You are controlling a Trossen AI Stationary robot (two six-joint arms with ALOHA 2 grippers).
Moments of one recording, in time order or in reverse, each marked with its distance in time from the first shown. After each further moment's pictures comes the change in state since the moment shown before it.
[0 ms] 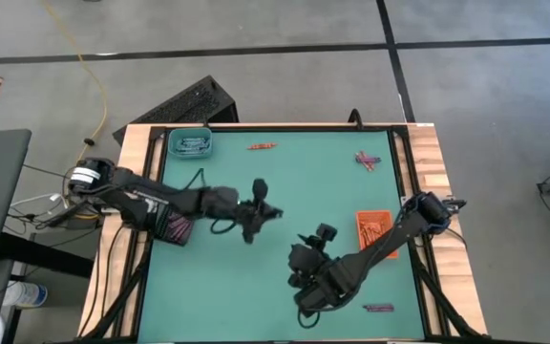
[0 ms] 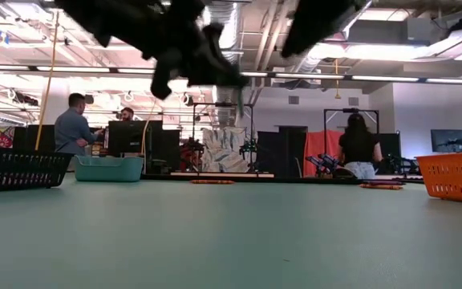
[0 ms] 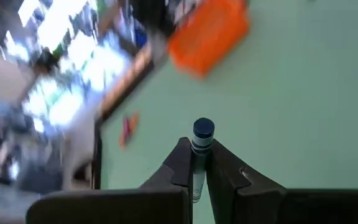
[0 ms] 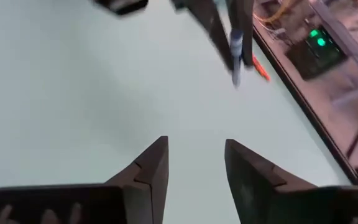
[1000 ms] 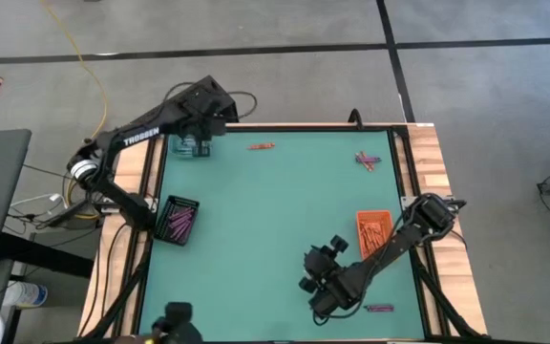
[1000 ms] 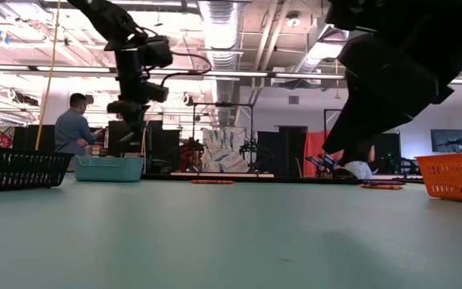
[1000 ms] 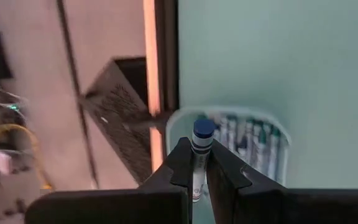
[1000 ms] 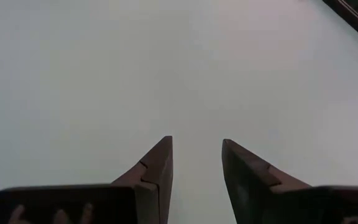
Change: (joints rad) left arm 0.875 -0.002 0.379 -1.160 -0.140 0.117; right arm 0.061 0.001 -0.390 0.317 -0.063 0.294
